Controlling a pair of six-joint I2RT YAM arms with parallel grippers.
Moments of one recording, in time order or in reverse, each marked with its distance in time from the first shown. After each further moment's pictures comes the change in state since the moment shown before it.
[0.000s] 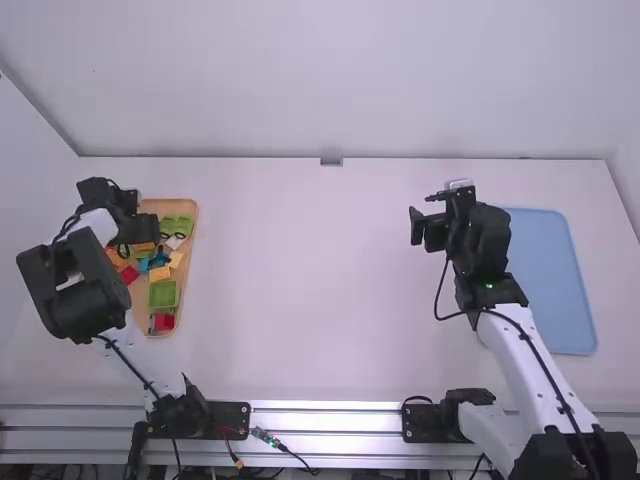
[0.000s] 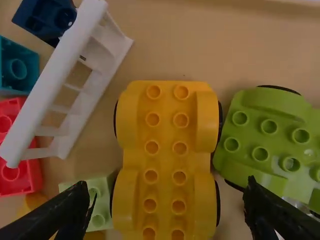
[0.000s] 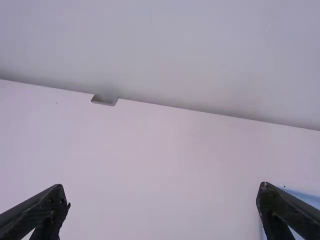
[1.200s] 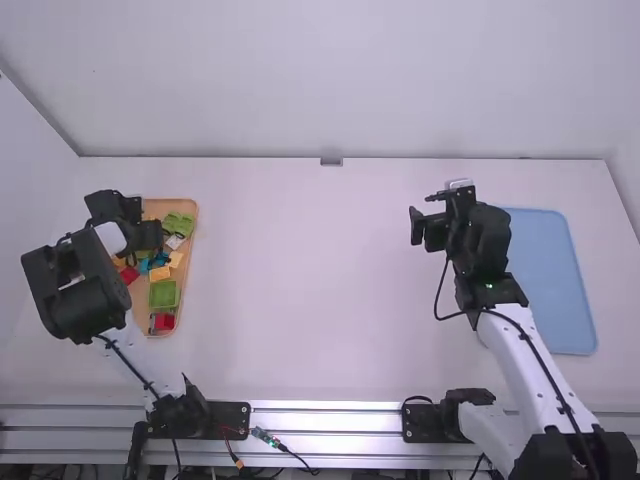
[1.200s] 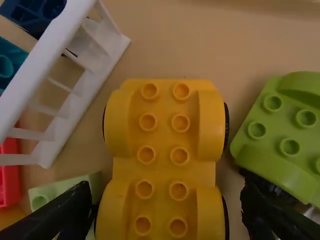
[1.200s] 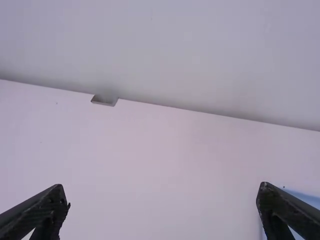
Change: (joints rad) left arm 0.000 0.000 -0.146 0.233 0.012 -0.026; right arm 0.000 0.000 0.001 0.000 0.000 -0.002
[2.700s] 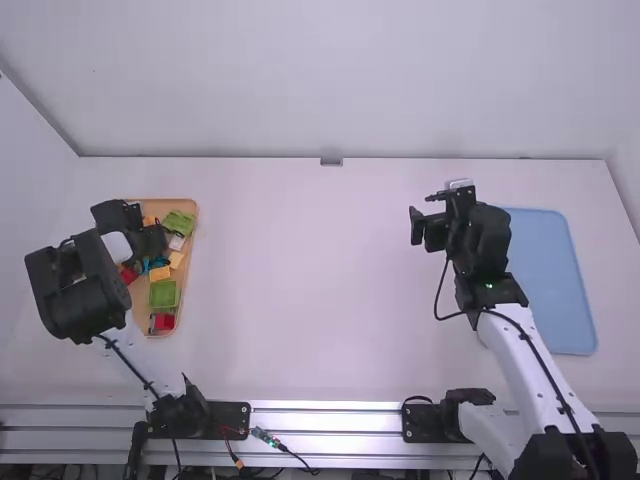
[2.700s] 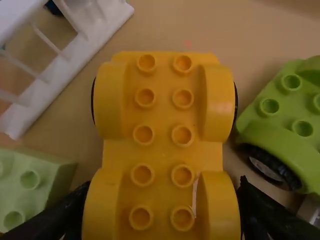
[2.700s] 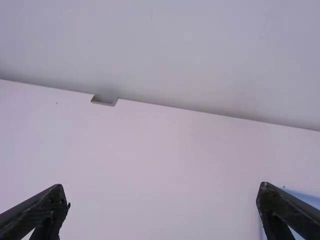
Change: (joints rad) left arm 0.000 0.000 -0.100 0.137 0.014 -0.159; right arm 0.000 0.000 0.000 0.000 0.000 -0.002
